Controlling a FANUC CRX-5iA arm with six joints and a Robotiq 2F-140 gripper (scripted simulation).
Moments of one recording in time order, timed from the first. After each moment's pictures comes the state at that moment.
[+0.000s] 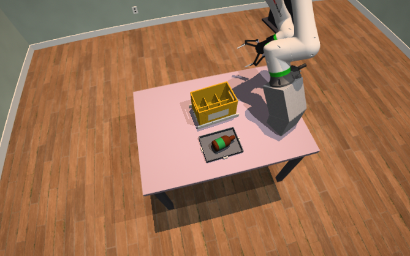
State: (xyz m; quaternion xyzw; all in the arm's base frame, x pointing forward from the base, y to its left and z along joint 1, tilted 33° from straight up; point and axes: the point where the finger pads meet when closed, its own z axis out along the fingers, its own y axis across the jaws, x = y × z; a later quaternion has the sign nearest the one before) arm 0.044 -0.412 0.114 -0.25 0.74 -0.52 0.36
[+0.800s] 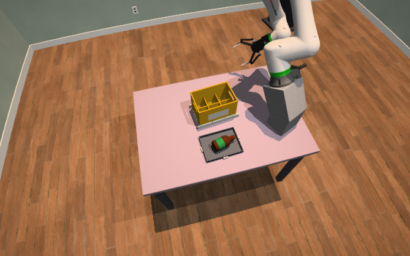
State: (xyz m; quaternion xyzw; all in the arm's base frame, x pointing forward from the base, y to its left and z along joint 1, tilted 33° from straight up) arm 0.054 -0.456 0.124 -0.27 0.73 -0.53 0.33
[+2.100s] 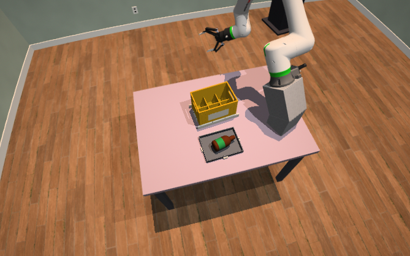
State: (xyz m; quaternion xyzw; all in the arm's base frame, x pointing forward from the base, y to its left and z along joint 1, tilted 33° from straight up) arm 0.226 -0.655 0.279 -0.30 0.66 -0.64 0.24
